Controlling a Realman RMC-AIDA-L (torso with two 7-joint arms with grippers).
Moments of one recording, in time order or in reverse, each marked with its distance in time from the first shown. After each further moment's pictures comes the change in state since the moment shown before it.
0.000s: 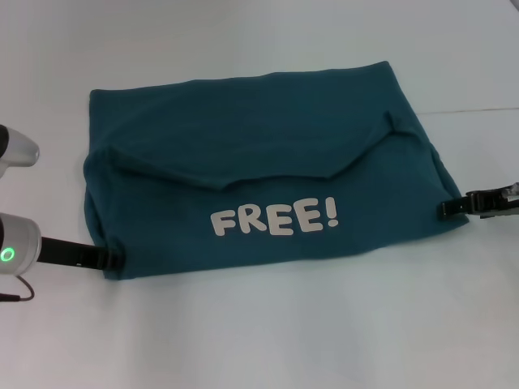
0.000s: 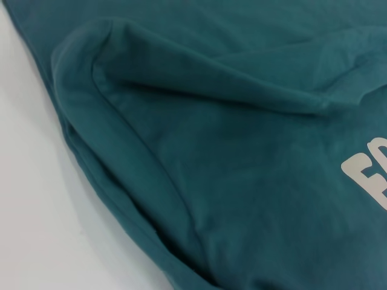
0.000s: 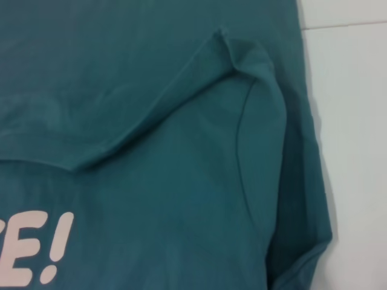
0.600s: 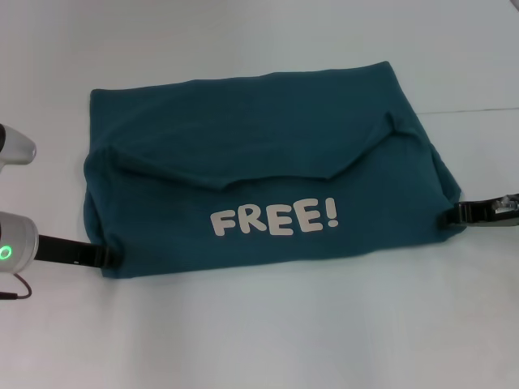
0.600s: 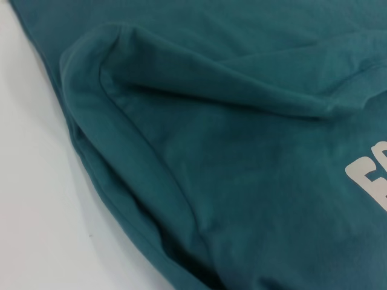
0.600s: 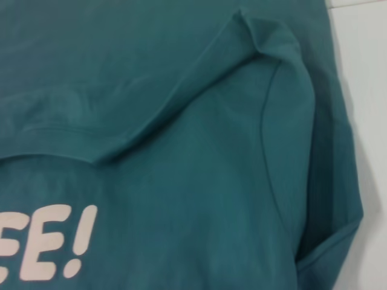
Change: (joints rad) left arm 0.000 0.004 -0.003 0.001 0.000 -0.003 0.000; right arm -0.006 -0.022 0.004 0.123 0.117 0.055 -0.077
